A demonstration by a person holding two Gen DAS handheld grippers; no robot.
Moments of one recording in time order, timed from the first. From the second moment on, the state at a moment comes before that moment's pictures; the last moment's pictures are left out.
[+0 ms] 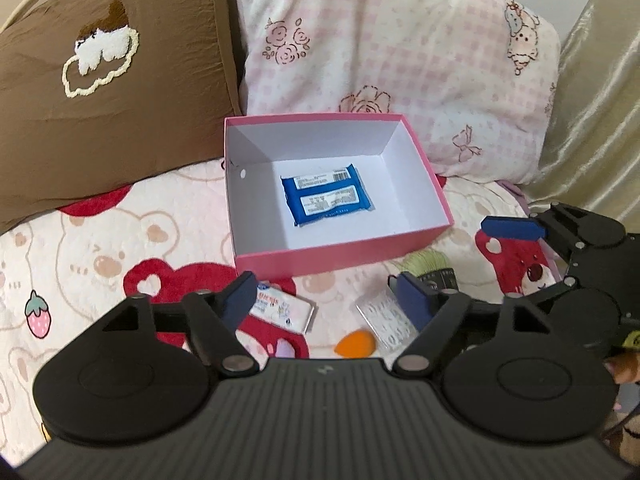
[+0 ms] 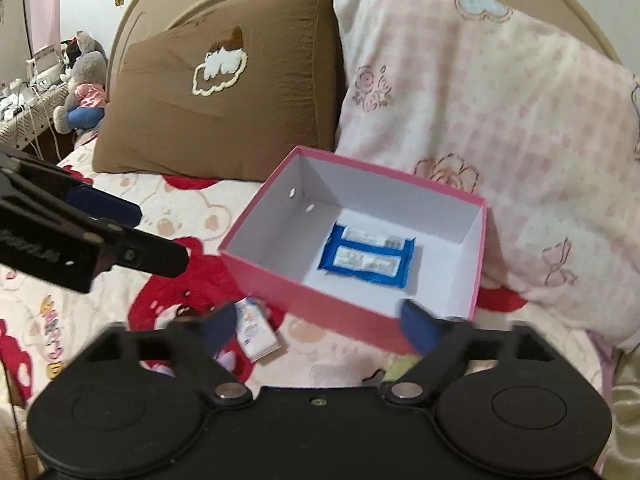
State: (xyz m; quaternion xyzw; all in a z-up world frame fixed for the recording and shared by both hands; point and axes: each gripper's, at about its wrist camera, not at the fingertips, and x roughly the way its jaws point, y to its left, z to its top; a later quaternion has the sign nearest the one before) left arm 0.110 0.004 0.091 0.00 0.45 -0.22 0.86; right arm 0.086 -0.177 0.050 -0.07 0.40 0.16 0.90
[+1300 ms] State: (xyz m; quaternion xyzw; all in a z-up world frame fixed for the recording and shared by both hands) left arm 0.059 0.063 0.015 -0.03 0.50 -0.19 0.84; right arm 0.019 -0.132 0.034 -0.11 0.40 0.25 0.87
